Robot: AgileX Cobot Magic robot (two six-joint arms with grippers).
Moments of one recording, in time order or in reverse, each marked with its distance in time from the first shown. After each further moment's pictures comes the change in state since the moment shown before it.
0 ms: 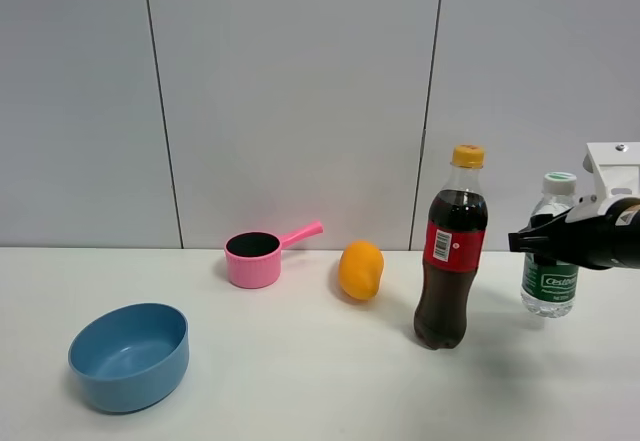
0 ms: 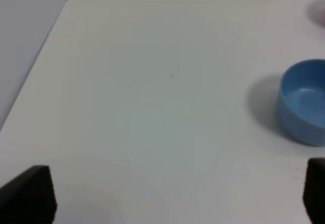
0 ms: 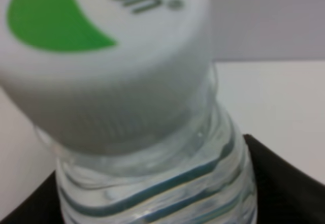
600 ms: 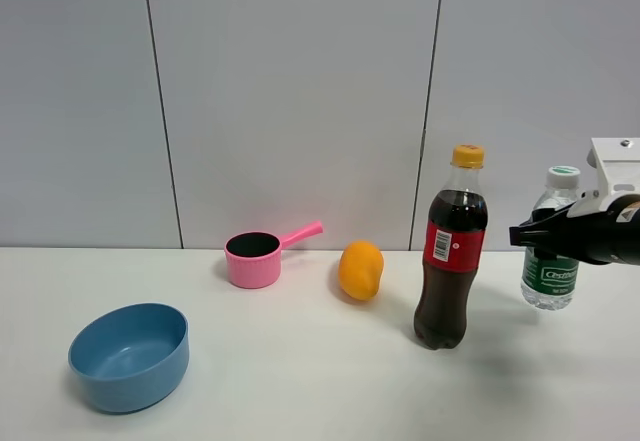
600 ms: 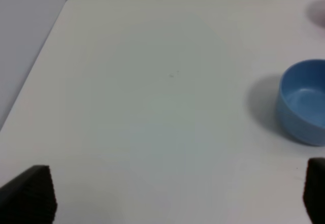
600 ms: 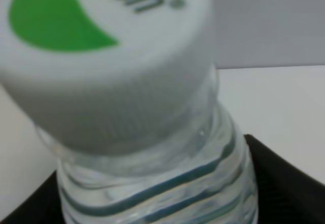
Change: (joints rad) left arm 0.000 0.000 0.000 0.000 0.000 0.000; right arm 0.000 0.005 0.000 0.012 -0.042 0.005
